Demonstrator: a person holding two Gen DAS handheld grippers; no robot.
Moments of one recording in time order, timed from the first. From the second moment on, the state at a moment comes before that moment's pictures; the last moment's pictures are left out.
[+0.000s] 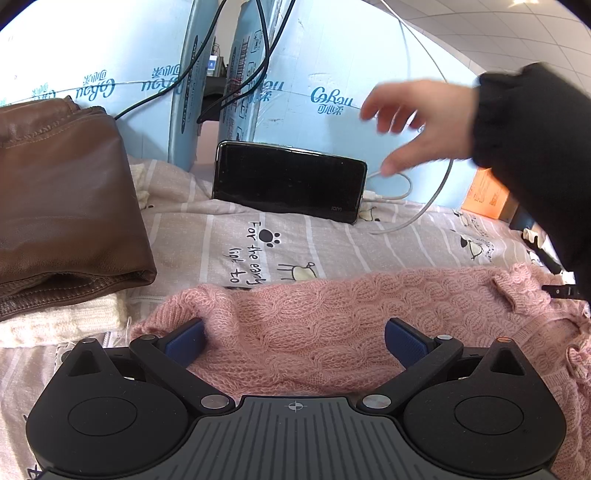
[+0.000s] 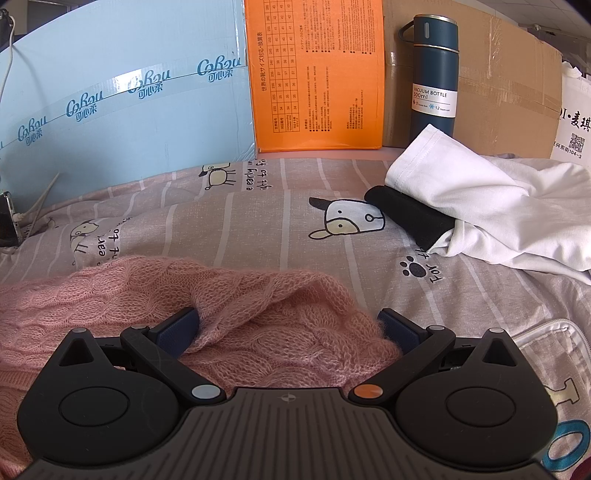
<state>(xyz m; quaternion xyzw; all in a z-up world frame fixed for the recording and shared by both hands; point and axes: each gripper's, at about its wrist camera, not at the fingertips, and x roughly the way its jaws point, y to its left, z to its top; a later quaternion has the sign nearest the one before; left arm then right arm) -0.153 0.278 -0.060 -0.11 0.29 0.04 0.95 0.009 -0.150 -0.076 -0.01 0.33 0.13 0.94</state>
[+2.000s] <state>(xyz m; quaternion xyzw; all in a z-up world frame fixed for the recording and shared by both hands) -0.178 0.269 -0.035 0.07 0.28 0.29 0.91 -0.045 -0.205 -0.025 0.02 0.23 0.19 0.96</state>
